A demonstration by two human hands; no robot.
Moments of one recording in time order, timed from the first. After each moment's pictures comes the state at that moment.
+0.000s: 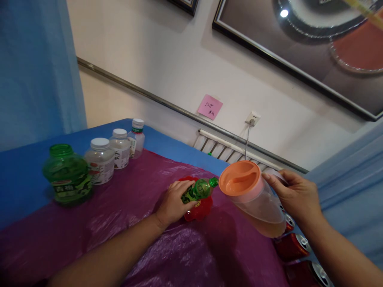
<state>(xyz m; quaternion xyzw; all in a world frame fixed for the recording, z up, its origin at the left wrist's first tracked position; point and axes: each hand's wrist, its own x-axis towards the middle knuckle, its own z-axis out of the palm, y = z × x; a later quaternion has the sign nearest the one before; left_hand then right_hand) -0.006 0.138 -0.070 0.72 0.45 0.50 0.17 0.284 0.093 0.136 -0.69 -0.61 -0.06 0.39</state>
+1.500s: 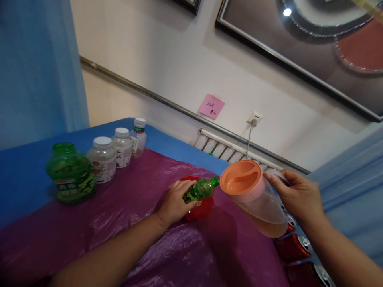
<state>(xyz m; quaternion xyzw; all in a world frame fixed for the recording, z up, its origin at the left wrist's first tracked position) -0.005 0.138 -0.074 0.72 0.44 0.51 0.17 0.282 0.098 0.134 -0.68 -0.61 -0.07 0.39</state>
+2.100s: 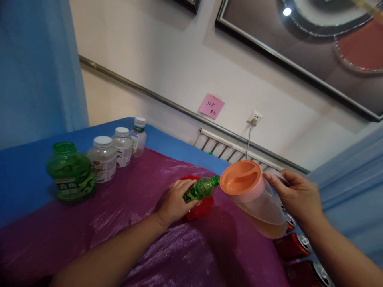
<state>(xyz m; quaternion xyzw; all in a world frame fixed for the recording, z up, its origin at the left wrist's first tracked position) -0.005 0.135 -0.069 0.72 0.44 0.51 0.17 0.282 0.095 0.135 -0.69 -0.62 -0.09 0.37</state>
